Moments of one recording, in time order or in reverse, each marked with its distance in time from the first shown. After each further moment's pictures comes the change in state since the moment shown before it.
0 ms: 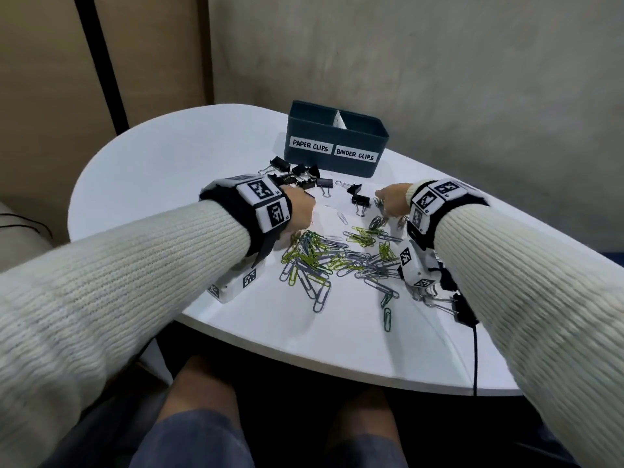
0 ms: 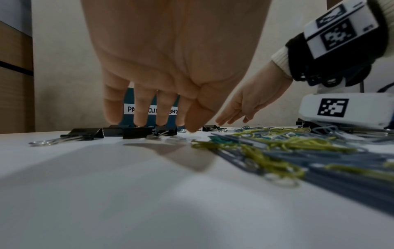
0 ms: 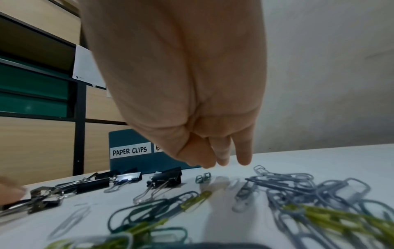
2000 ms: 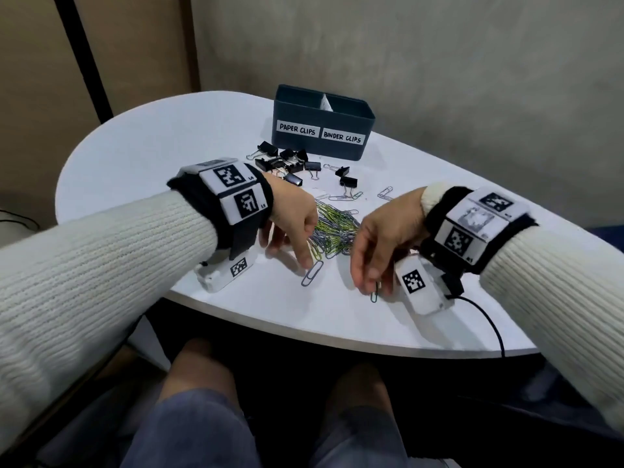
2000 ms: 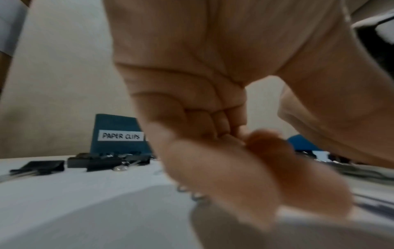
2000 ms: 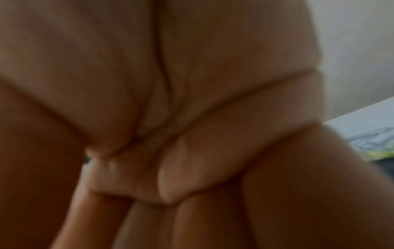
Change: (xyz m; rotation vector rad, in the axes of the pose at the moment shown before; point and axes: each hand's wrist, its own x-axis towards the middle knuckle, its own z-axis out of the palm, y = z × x) left_hand -0.025 0.005 0.003 -0.491 -0.370 0.218; right_hand -0.100 -0.009 0.014 0.557 -0.940 -0.432
